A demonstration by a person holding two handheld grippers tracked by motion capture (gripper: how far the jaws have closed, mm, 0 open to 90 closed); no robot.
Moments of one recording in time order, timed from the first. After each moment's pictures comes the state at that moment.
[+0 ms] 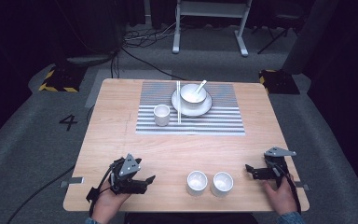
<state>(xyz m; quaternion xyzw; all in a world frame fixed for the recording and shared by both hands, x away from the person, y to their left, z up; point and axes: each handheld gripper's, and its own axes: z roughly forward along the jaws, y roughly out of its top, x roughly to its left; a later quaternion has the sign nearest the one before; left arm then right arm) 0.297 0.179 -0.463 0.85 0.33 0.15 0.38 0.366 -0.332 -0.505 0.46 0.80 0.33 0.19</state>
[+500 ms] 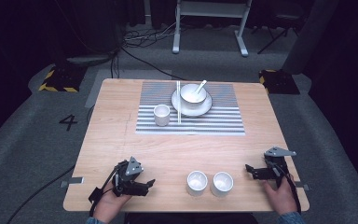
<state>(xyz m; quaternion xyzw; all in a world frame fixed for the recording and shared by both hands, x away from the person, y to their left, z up) 0.302 0.174 -0.489 0.86 0.35 0.13 0.34 0.366 -0.332 -0.505 0.46 0.80 0.33 0.19</state>
